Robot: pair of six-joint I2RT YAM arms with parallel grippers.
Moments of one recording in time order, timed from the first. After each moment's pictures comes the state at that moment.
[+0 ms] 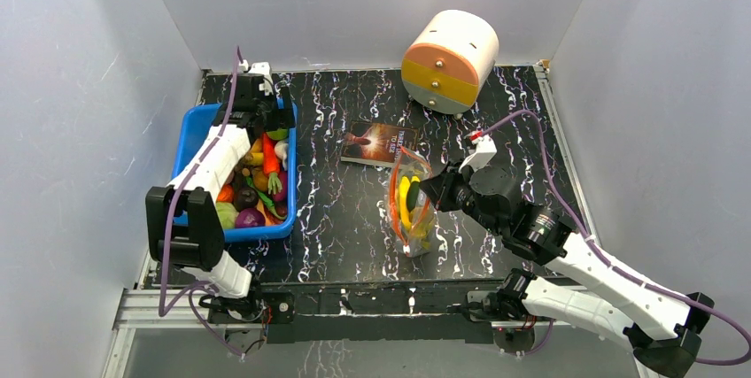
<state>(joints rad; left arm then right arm) -0.12 1.56 1.23 -0.38 -0.10 -0.15 0.89 0.75 0.82 -0.42 0.28 0.65</state>
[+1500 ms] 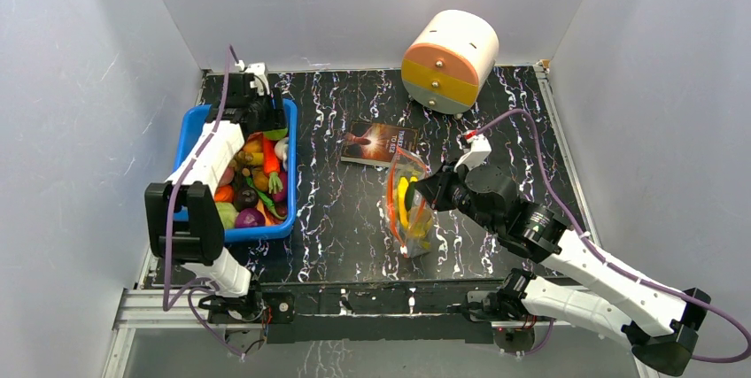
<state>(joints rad) -0.06 1.63 1.27 -0.41 0.04 -0.12 0.89 0.77 0.82 -0.40 0.26 0.66</state>
